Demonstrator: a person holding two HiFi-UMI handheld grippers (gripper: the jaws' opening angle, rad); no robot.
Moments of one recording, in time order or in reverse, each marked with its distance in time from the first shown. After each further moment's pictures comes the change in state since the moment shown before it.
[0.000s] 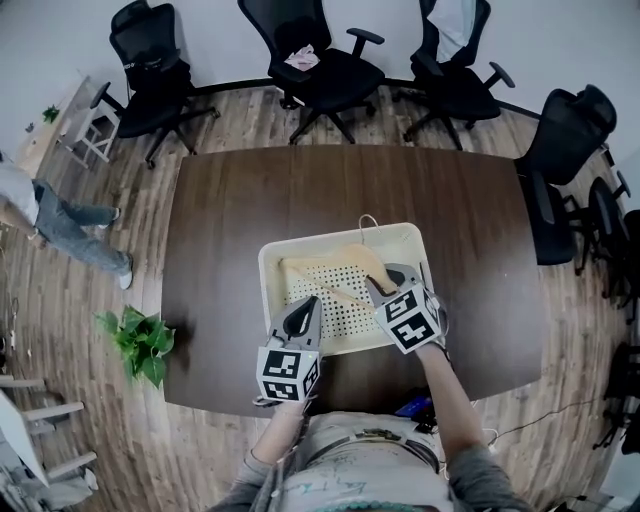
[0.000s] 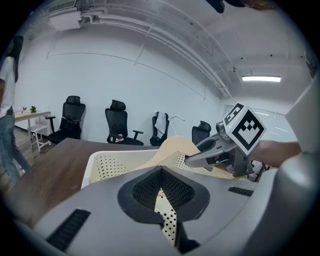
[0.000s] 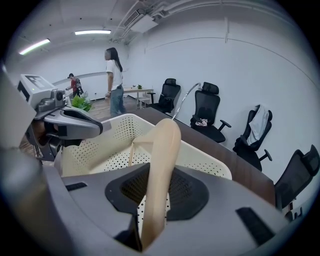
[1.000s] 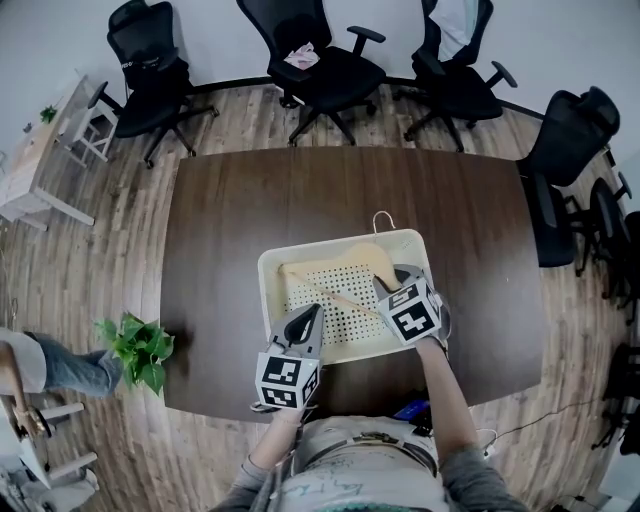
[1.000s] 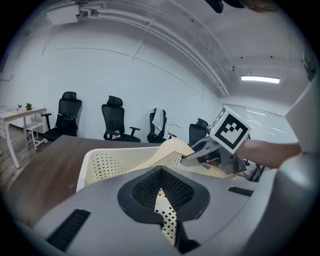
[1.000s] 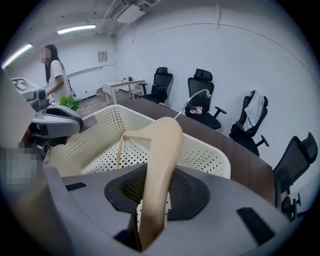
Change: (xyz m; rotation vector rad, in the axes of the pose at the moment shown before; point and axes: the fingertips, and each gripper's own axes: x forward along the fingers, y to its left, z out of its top) left arm 0.007 -0.001 -0.003 0.000 0.041 -0.040; right arm 0.022 -0.026 -0.020 0.096 0.115 -0.028
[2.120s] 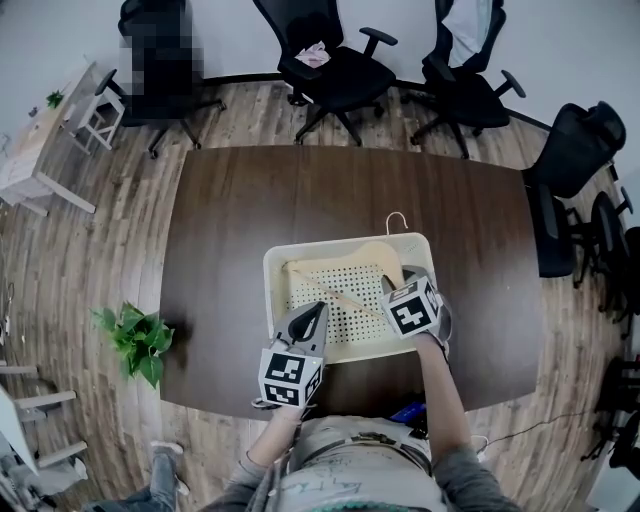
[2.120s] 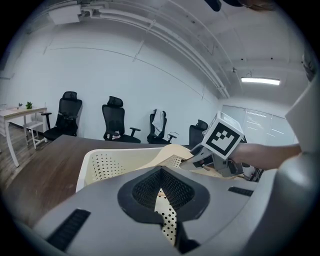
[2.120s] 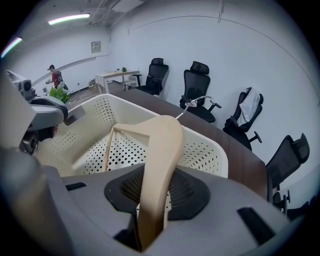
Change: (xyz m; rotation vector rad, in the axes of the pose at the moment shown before) left arm 0.001 0.000 0.003 -0.010 -0.011 -0.004; right arm 0.013 -0.016 -0.012 0.009 0.093 -0.075
